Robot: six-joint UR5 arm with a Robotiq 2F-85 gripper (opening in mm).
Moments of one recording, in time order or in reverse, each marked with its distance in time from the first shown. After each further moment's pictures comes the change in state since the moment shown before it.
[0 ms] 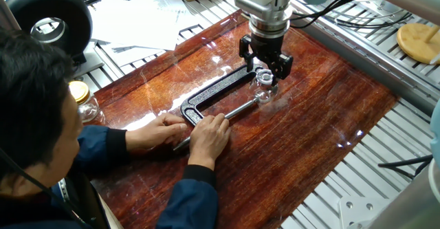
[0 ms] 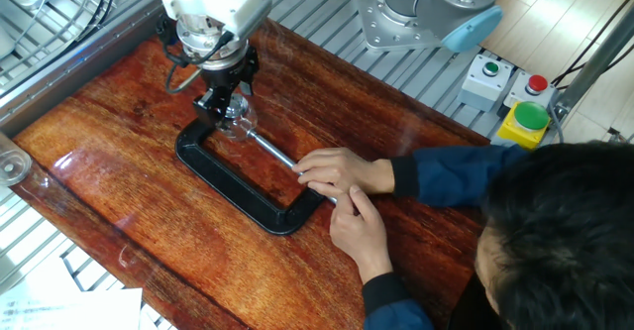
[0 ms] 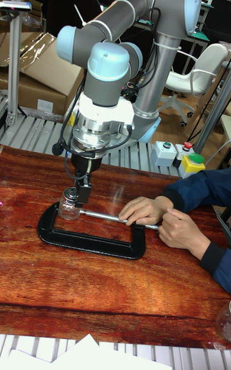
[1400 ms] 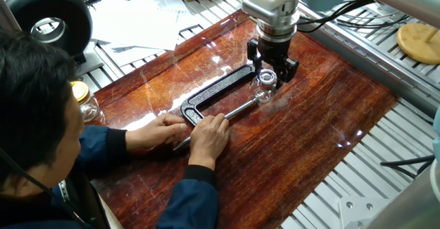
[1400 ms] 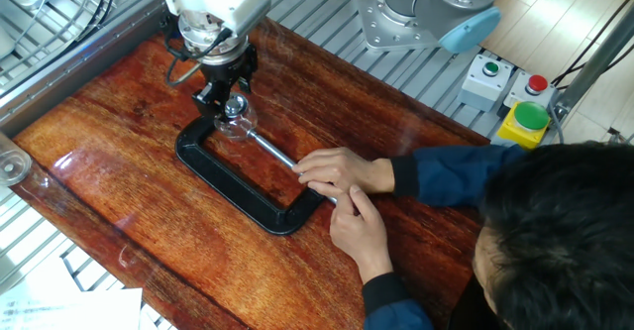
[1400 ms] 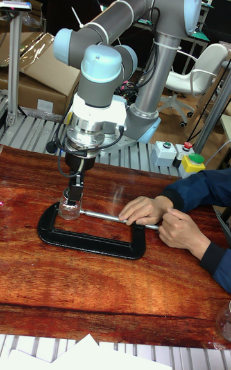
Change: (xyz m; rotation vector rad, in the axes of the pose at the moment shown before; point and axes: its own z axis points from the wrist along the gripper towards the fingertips) arm 0.012 0.014 0.009 -0.003 0.008 0.052
